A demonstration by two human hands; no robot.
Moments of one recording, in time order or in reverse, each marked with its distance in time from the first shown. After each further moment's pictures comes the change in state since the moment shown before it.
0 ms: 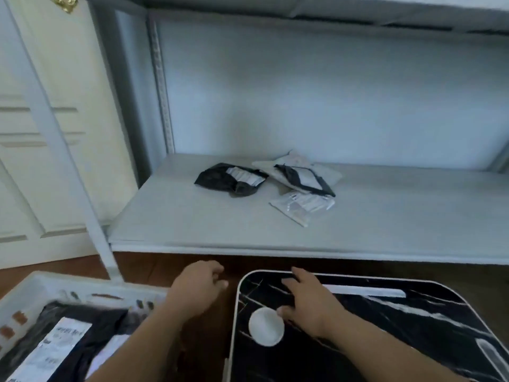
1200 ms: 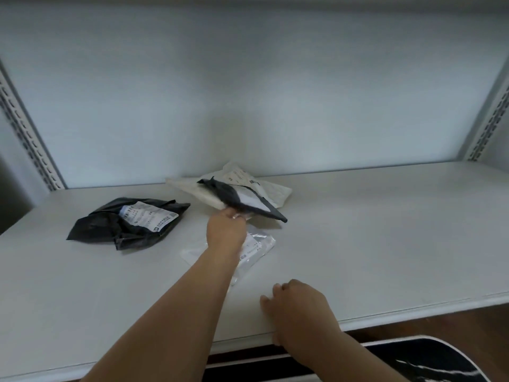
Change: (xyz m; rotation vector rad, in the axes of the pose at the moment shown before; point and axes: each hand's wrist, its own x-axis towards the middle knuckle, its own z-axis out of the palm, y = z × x) left_hand 0.280 0.239 0.066 -0.956 0.319 -0.150; right_hand 0.117 0.164 -0.062 -0.323 0.097 0.006
